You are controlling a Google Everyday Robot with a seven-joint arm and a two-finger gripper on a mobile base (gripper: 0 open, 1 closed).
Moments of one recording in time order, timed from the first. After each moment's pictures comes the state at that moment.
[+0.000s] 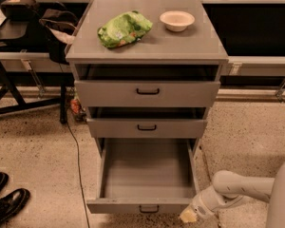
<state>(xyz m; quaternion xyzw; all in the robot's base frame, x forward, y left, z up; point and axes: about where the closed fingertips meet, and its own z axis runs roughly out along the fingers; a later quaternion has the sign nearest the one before) 0.401 -0.182 0.310 -0.39 0.88 0.27 0.06</state>
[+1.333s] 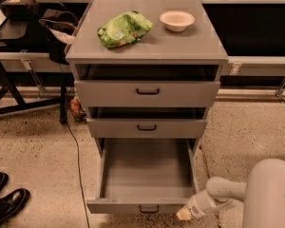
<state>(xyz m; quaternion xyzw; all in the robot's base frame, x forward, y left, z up) 0.436 -0.186 0.212 -0.34 0.90 0.26 0.08</state>
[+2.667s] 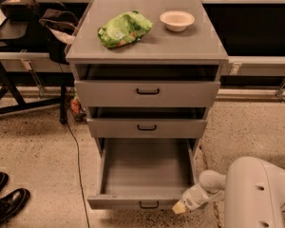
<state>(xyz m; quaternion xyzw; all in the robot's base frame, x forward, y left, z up) 0.473 -0.176 0.176 -0.34 0.90 0.27 0.06</state>
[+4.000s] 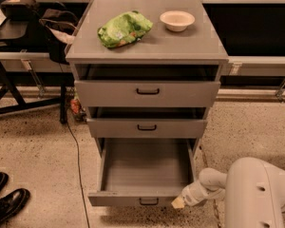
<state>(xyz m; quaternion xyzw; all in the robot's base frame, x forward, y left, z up) 0.495 -0.175 0.178 -0.33 0.90 0.26 0.09</state>
